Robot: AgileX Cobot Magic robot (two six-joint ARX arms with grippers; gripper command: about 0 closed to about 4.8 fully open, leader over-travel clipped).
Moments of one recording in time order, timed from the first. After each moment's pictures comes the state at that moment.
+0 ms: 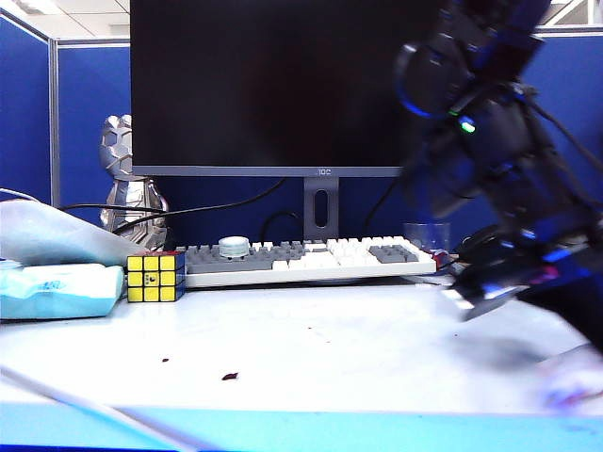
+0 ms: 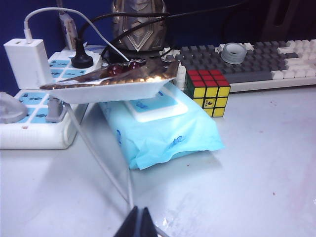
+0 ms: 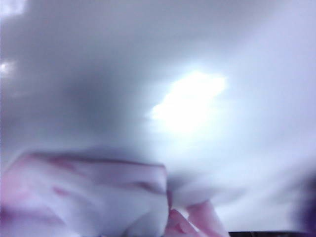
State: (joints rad) left arm -0.11 0.00 0.01 -0.16 -0.04 -0.02; right arm 0.45 1.94 1.27 -1.26 0.21 0.01
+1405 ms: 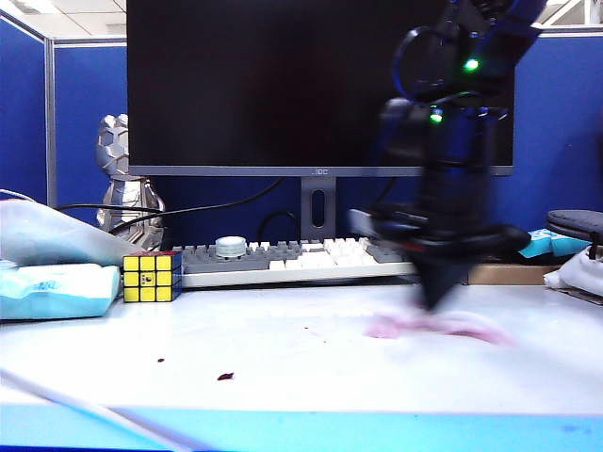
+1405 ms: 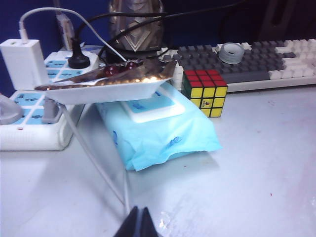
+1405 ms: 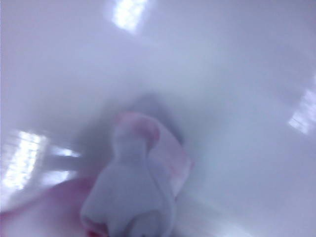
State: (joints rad) left arm -0.11 0.00 0.01 -0.16 -0.04 -0.02; right arm 0.42 1.96 1.38 -0.72 -0.04 -0.06
